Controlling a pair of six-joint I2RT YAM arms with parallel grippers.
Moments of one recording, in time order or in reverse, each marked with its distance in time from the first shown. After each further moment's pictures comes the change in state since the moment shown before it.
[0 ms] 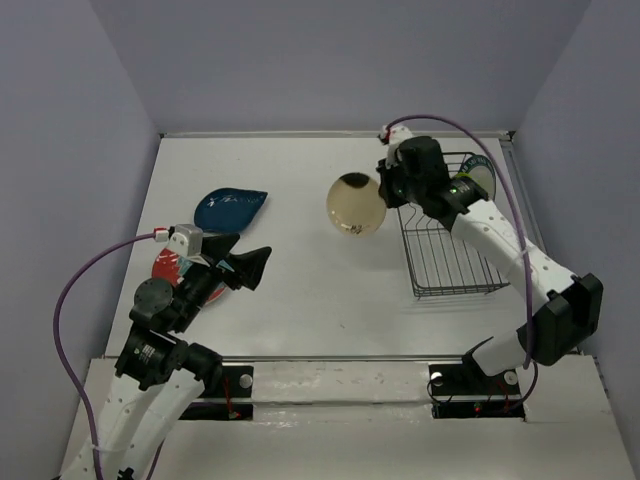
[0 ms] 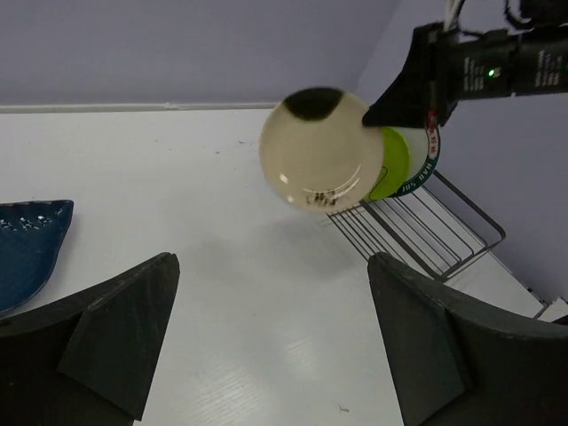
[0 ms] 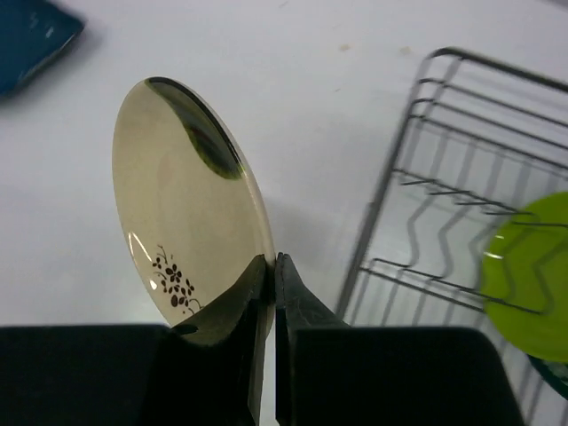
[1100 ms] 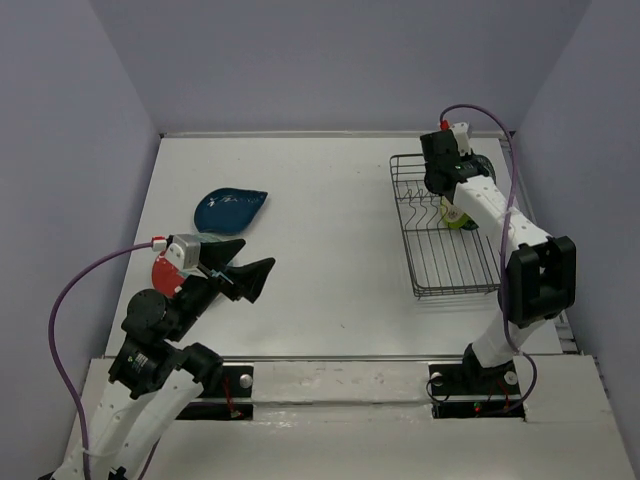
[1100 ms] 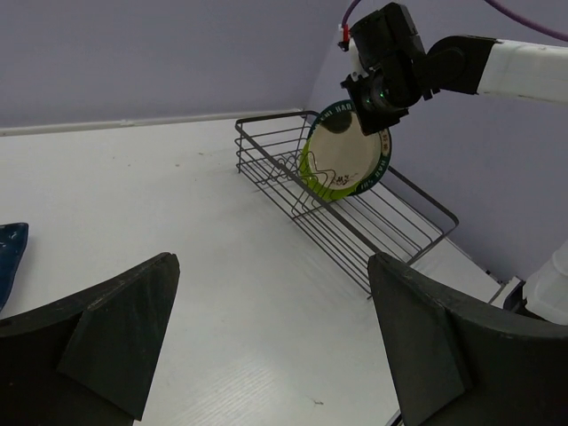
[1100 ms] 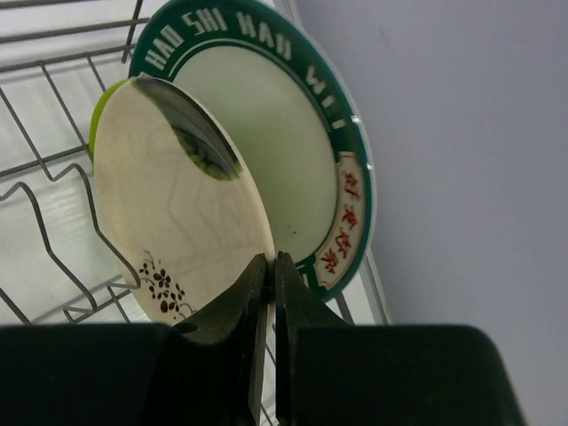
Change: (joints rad) left arm -0.092 -0.066 0.000 -0.001 0.010 0.000; right arm -0.275 0.188 0.052 -0.063 0.884 -0.028
